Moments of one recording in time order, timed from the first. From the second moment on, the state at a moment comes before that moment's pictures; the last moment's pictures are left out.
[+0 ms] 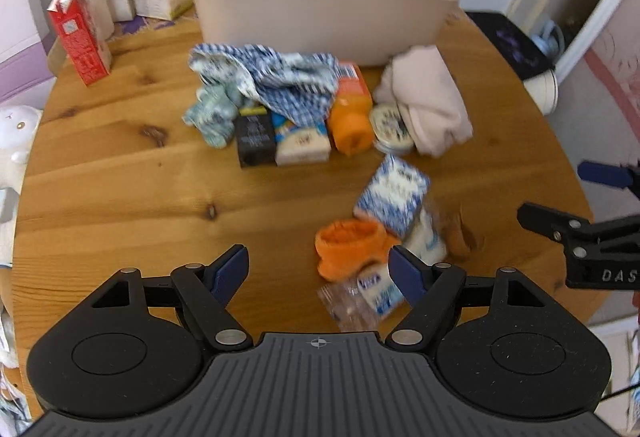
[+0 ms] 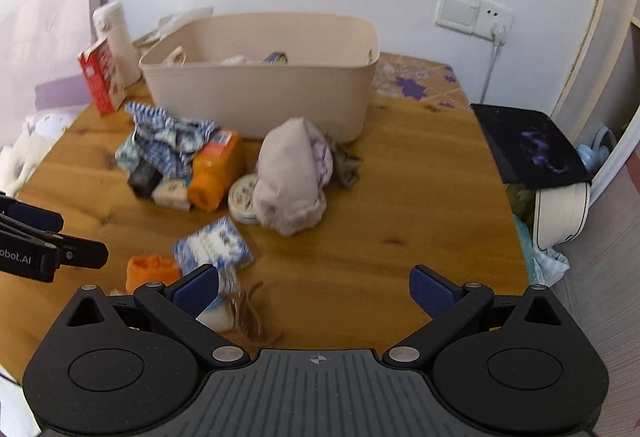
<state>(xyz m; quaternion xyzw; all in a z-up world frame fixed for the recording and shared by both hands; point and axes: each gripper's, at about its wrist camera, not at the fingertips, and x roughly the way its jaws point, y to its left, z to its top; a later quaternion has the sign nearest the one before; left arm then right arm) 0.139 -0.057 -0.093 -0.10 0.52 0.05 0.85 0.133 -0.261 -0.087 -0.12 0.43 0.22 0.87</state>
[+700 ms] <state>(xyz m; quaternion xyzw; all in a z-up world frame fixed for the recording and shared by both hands) 0.146 -0.094 -0.142 -0.06 0.56 0.01 0.83 0.133 -0.253 -0.140 -0.18 0.46 0.27 0.82</state>
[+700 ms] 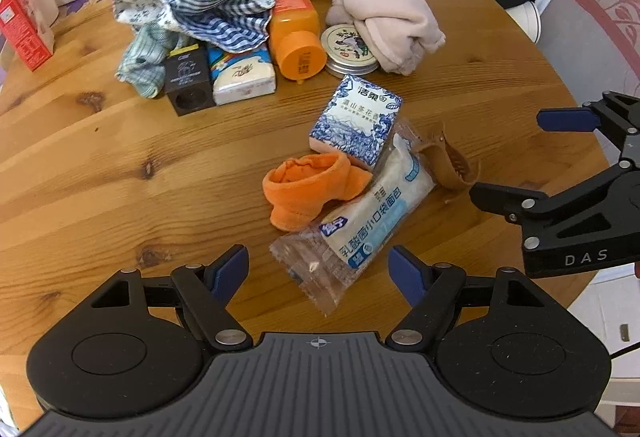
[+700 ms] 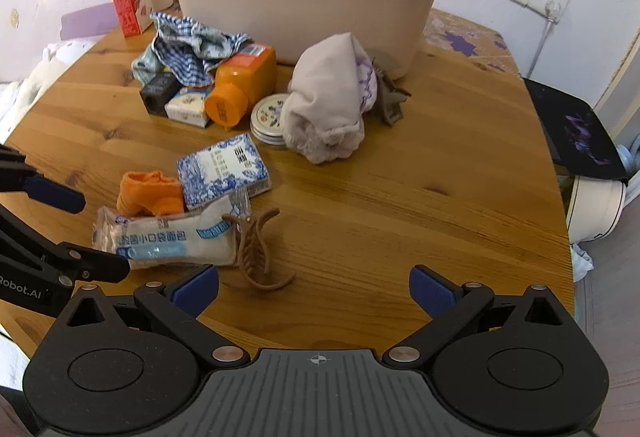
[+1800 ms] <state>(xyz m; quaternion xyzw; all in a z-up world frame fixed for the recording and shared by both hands) 0.174 -0.124 -0.158 -0.01 0.52 -0.07 0.85 0.148 -0.251 -0.164 -0.17 0.46 0.32 0.81</state>
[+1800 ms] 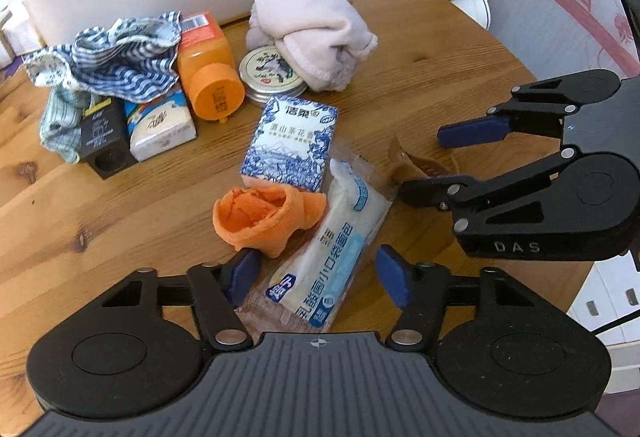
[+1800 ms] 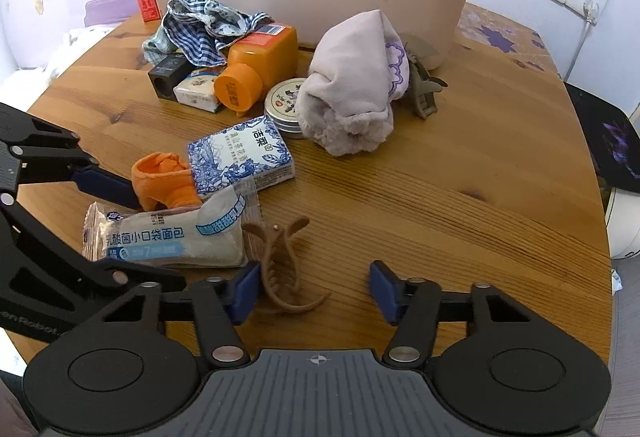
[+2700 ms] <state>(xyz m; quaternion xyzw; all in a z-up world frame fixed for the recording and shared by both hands) 0.138 -0.125 -0.145 -0.03 0.52 -0.11 0.84 0.124 -0.267 -0.154 -0.12 0.46 0.30 0.83</state>
